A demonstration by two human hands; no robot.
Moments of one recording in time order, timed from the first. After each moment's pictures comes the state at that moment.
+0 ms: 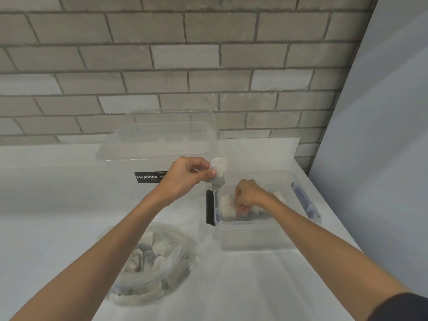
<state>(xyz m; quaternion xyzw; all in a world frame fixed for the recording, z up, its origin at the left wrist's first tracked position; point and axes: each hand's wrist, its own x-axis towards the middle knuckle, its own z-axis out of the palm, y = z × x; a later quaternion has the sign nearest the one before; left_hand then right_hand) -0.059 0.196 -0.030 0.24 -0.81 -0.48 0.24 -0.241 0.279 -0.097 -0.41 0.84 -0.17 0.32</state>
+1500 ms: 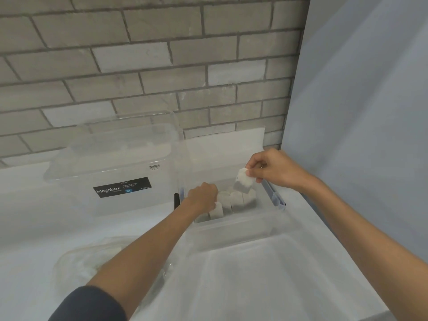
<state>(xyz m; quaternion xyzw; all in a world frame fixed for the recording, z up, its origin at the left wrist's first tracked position) -0.180 0.234 -0.110 0.25 -0.96 -0.08 -0.09 -0.295 0.401 -0.024 -0.47 0.81 -0.33 0.13</state>
